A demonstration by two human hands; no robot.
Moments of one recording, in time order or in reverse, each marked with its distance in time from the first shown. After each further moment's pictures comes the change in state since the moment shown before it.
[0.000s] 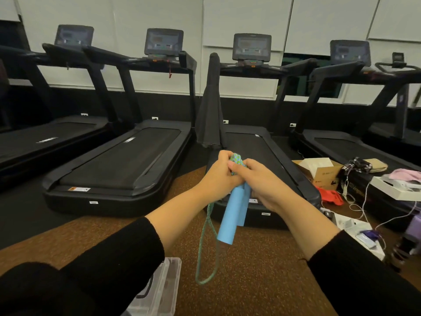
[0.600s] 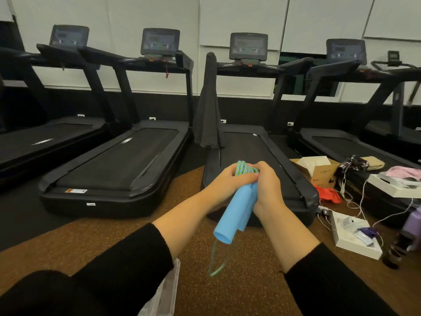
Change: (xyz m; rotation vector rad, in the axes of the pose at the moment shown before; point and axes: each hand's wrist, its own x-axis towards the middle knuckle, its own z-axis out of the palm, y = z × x) left_hand 0.003 -0.006 0.027 -0.544 -0.182 -0.269; right_hand -0.004 0.010 0.008 0.579 0.434 0.239
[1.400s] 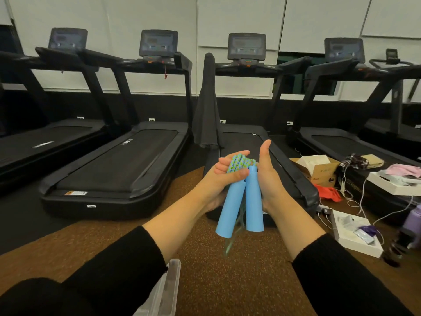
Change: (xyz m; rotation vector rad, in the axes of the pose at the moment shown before) left_hand -0.015 0.008 -0.014 -0.308 -0.144 0.120; right_hand -0.006 -0.018 -0.010 -0.025 -0.578 -0.044
